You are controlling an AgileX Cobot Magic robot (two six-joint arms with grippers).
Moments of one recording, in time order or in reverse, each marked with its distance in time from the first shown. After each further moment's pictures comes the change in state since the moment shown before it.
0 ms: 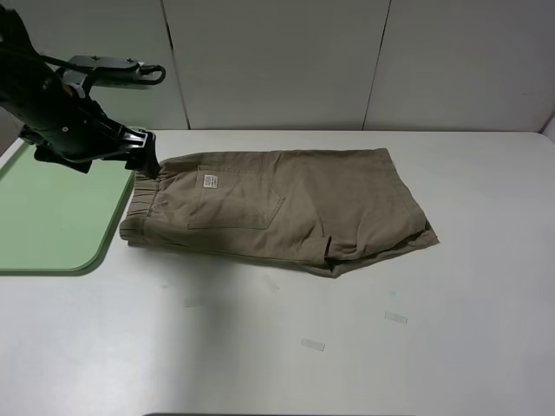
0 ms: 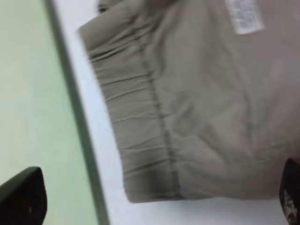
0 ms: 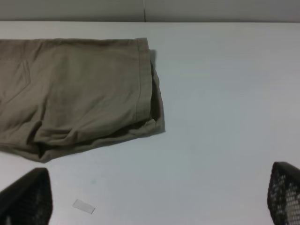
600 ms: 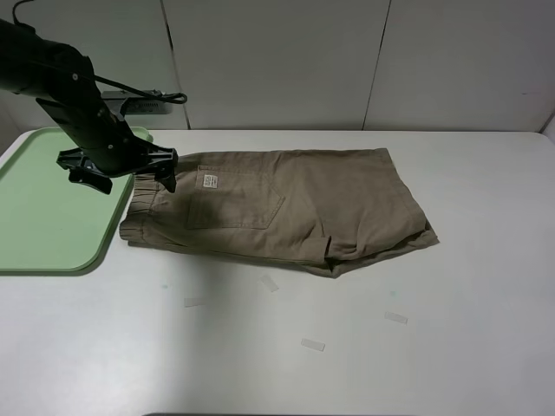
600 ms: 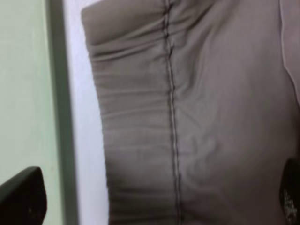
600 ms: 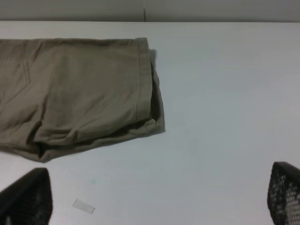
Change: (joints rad) left arm 0.000 0.260 -0.138 0.021 -0.019 -0.145; right arm 0.000 0.000 0.000 0.000 0.000 0.000
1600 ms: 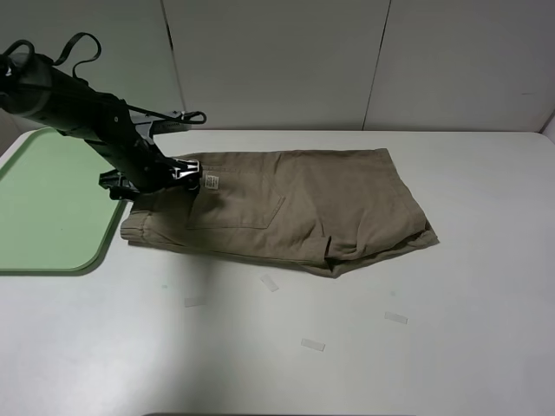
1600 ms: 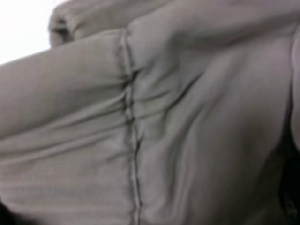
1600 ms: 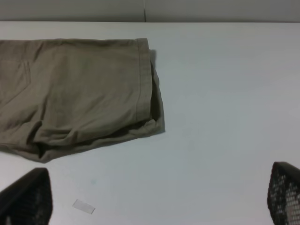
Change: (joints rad) left arm -0.019 0.196 -0.034 -0.090 -0.264 -0.007; right arm 0.000 0.000 0.000 0.001 0.000 0.000
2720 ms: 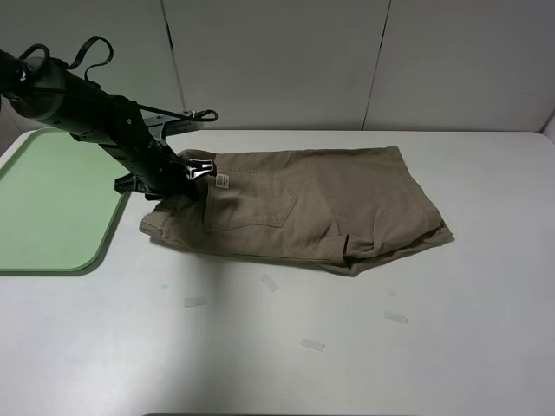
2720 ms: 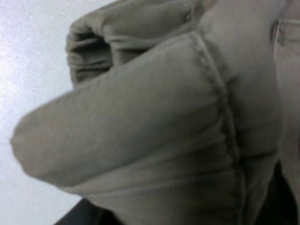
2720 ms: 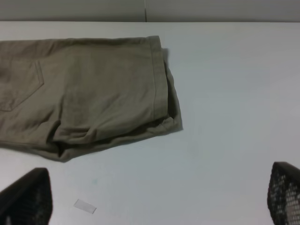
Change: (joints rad) left arm -0.038 0.009 -0.004 -0.089 -0.010 0.000; right arm 0.000 0.000 0.000 0.003 0.000 0.000
